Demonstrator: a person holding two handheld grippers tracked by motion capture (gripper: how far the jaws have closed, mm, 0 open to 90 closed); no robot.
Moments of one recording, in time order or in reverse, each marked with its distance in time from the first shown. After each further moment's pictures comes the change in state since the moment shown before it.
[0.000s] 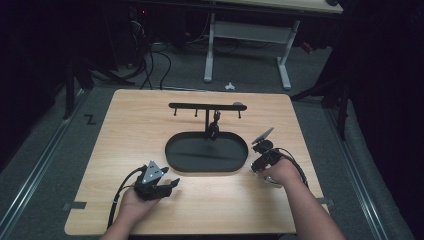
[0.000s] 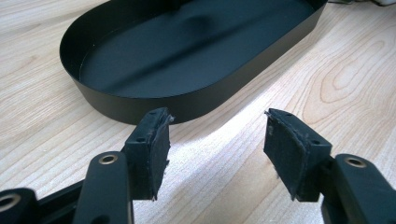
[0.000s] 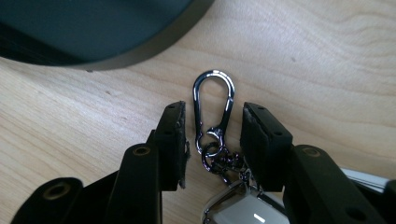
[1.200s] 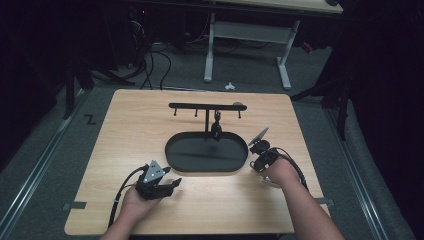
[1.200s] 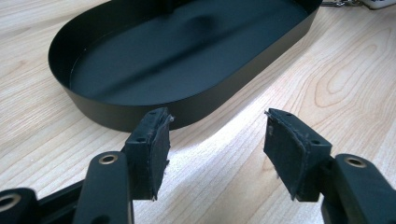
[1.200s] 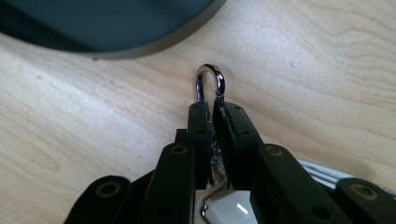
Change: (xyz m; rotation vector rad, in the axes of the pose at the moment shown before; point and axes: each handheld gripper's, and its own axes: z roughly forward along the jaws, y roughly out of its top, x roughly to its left) left arm -0.001 0.002 0.005 -0.005 -0.021 0.006; right arm 0.011 0.002 -0.006 0.016 -0.068 -0.099
